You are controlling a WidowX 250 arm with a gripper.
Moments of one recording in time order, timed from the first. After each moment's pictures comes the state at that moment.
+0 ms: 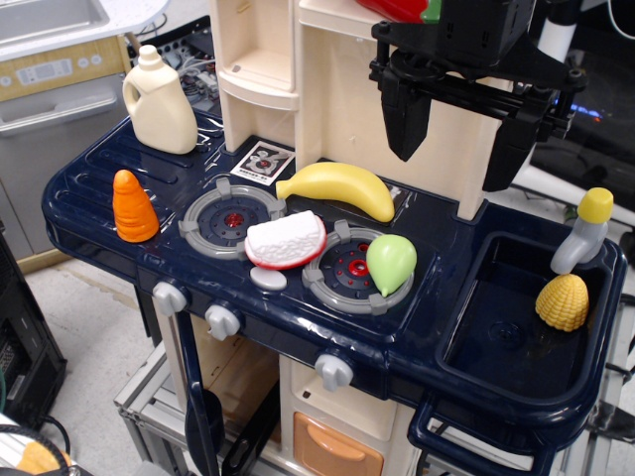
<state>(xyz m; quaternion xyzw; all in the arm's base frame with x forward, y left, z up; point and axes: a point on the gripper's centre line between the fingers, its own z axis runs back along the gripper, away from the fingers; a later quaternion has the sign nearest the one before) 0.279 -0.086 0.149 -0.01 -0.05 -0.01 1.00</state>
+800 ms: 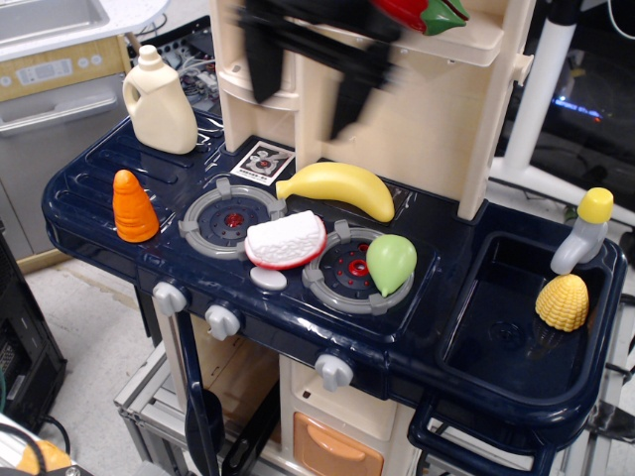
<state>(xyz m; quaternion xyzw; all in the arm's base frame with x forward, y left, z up) 0.262 0.018 0.159 0.03 -0.01 -0.05 1.00</state>
